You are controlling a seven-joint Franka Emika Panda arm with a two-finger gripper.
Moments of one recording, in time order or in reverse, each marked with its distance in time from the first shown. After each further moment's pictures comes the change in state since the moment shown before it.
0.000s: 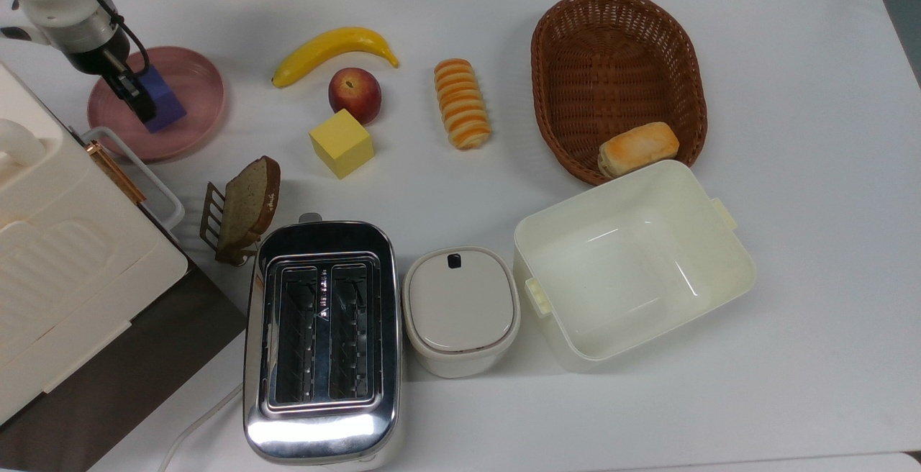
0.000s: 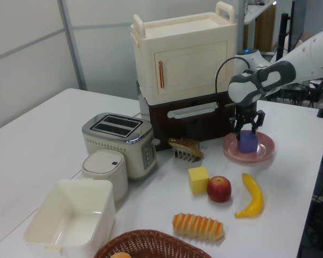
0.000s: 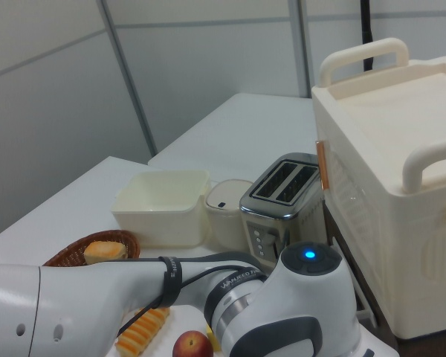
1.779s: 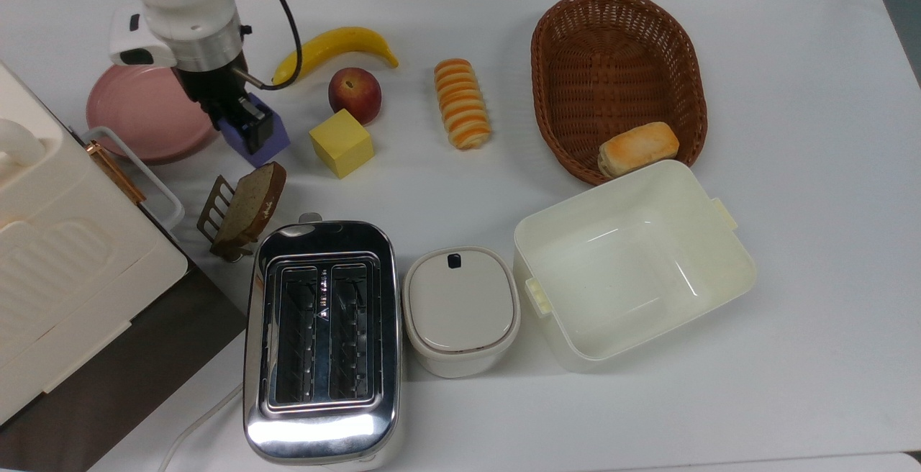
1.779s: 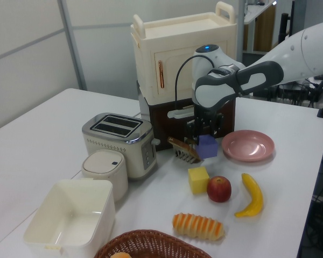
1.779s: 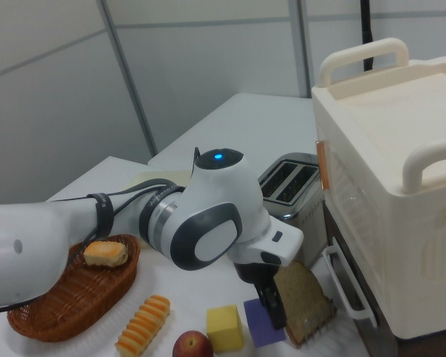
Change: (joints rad) arm 0.150 -0.096 0.168 0.000 -0.006 -0.050 0.140
